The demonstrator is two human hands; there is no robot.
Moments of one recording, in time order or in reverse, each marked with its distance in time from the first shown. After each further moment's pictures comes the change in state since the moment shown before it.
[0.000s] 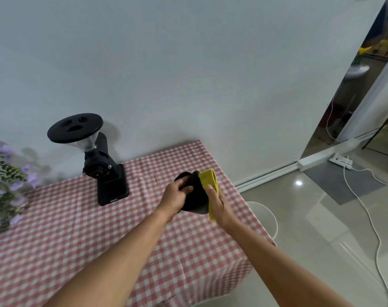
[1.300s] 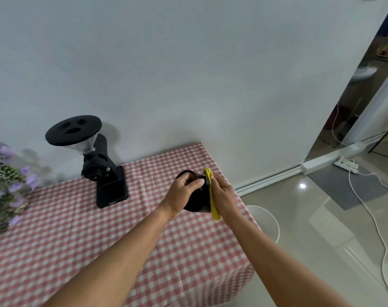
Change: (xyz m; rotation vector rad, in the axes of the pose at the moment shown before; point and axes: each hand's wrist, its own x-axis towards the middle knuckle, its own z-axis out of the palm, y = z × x) left_hand 0.007 0.026 0.008 -0.054 -0.088 0.128; right_hand 0.028 -0.031 -0.013 0.099 0.186 -0.029
